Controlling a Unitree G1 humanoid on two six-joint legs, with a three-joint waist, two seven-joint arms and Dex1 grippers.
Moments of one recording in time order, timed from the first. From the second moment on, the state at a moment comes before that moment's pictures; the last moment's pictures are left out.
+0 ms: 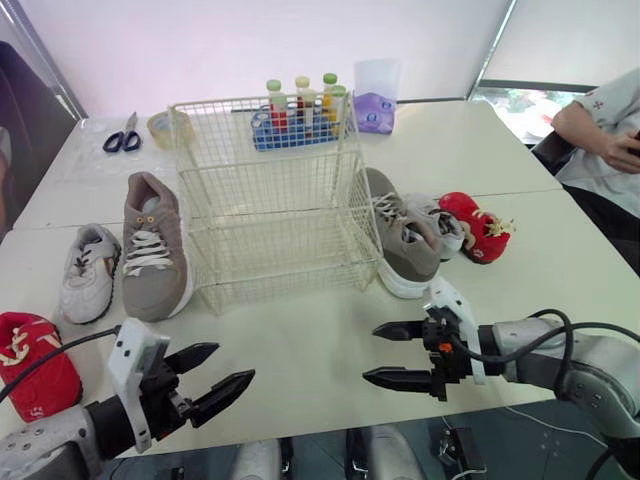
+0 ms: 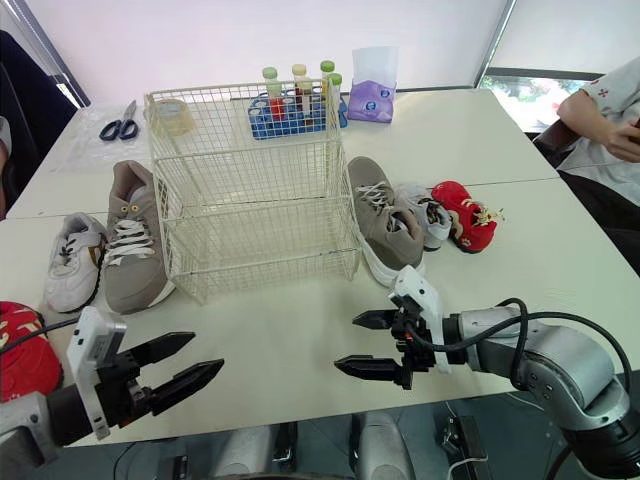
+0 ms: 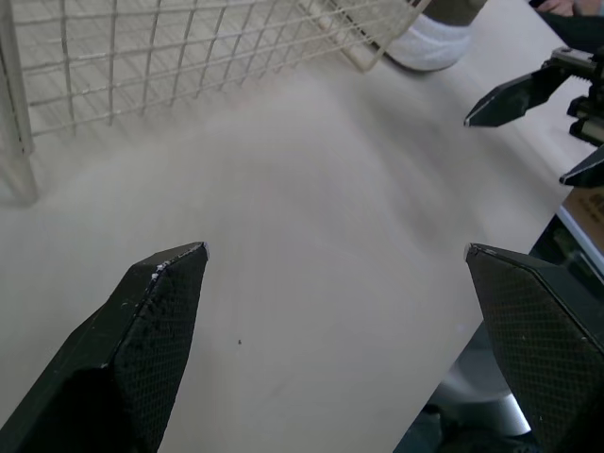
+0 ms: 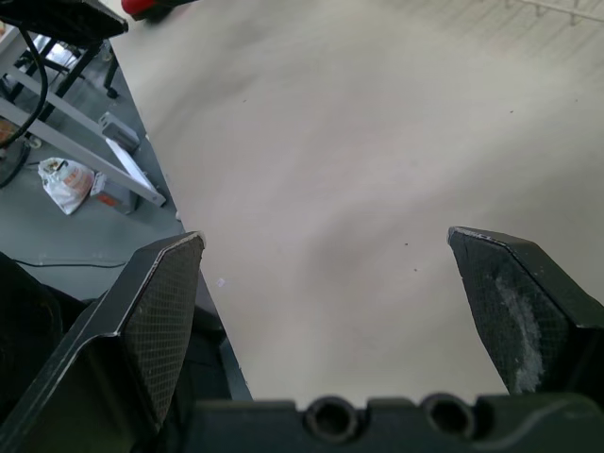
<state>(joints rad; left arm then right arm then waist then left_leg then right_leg) 0.62 0.81 0.51 -0.91 -1.25 0.74 -0.36 -0.11 -0.88 0.05 -0.60 0.88 0.95 0.80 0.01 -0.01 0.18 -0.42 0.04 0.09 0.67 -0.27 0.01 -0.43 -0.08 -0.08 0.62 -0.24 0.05</state>
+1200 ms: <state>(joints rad) 0.42 0.87 0.52 -0.88 -1.34 0.69 -0.41 -0.71 -1.01 -0.02 -0.37 0.99 1.07 1.14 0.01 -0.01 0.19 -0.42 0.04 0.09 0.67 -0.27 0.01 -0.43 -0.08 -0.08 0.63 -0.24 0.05</state>
